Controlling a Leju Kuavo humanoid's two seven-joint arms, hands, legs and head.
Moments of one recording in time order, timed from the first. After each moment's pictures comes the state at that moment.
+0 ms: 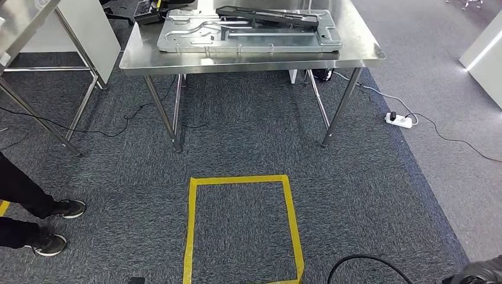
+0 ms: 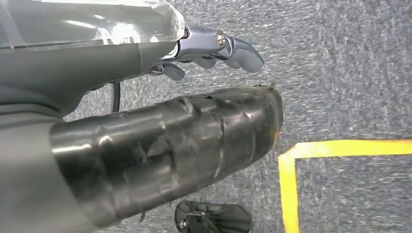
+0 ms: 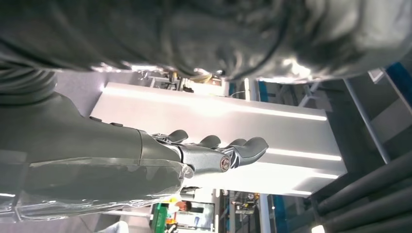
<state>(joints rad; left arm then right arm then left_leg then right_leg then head) -0.09 -0.23 1.02 -0.20 -1.16 0.33 -0.37 0.33 0.10 -0.03 -2.11 0.33 -0.70 -0.70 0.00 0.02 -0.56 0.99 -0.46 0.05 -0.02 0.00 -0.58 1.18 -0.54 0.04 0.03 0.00</state>
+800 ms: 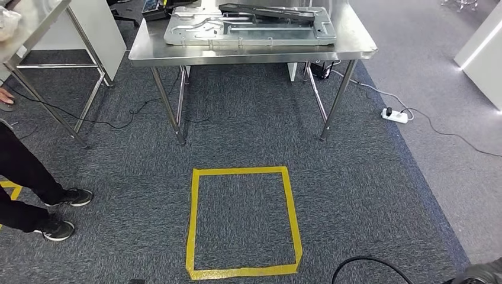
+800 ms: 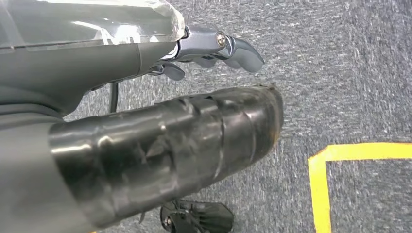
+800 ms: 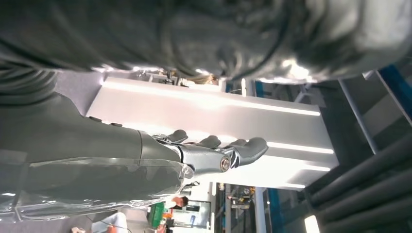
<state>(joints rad) -0.08 -0.23 1.02 -0.20 -1.16 0.33 -0.38 0.34 0.10 -0.03 -2.11 0.34 -0.70 -0.70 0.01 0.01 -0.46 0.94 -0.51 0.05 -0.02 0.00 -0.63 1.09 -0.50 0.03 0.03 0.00</state>
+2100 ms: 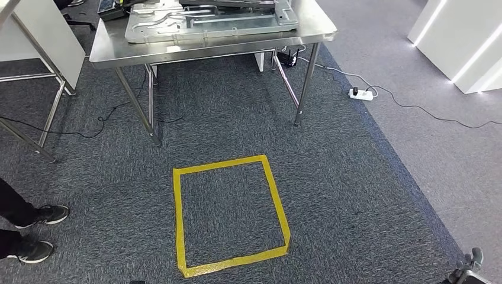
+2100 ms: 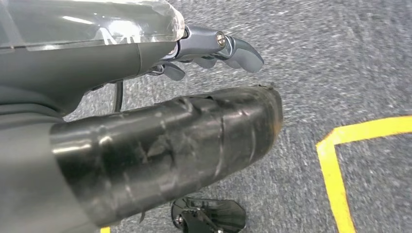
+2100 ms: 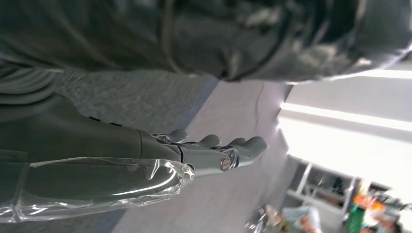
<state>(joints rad) -0.08 -0.24 1.05 -0.20 -1.16 0.33 -0.37 0.14 0.23 -0.70 -1.30 0.14 -0.07 -0.70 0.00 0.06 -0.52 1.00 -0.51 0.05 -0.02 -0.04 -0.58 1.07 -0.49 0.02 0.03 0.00</state>
